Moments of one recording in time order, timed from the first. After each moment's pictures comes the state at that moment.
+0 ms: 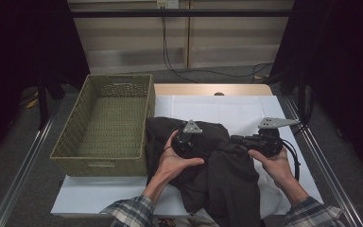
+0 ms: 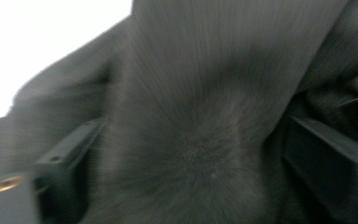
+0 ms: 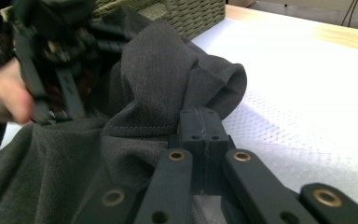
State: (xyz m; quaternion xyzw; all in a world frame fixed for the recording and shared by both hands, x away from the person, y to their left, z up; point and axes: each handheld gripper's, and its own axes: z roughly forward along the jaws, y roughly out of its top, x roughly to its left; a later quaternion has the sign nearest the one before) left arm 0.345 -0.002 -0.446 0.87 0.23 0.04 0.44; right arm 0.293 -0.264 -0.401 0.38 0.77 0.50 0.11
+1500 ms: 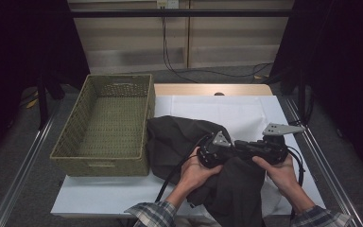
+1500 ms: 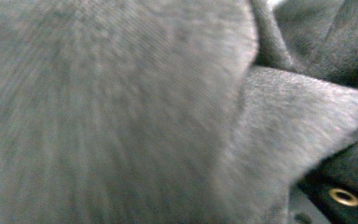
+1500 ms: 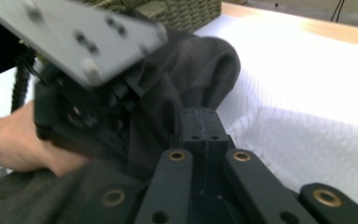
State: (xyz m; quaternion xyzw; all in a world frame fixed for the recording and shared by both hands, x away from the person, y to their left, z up) left arm 0.315 -0.060 -0.449 0.88 0.17 0.01 0.44; right arm 0.268 -0.266 -0.400 0.39 0.77 0.49 0.12
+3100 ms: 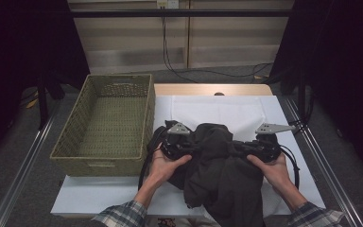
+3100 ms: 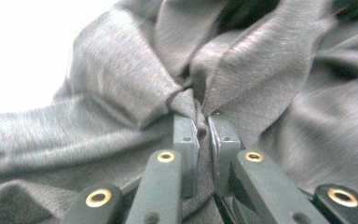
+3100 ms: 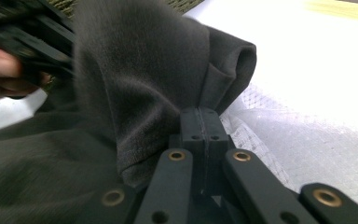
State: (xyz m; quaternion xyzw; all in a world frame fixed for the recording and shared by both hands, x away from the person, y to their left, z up) left arm 0.331 0.034 -0.426 0.84 0.22 -0.02 0.49; right arm 0.286 -0.260 -0.418 0.41 0.77 0.47 0.12
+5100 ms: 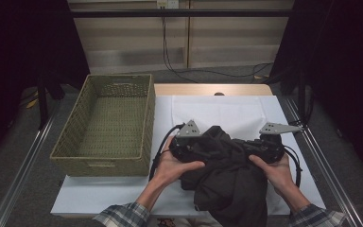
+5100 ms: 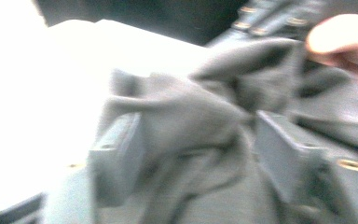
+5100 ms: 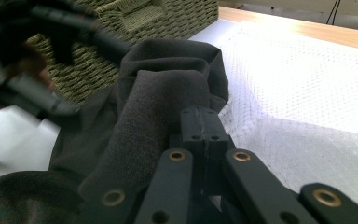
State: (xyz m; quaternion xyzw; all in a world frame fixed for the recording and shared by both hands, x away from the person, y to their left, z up) left arm 0.322 0.015 -0.396 0.83 0.18 0.05 0.52; right arm 0.274 -0.260 -0.400 0.40 0.76 0.50 0.13
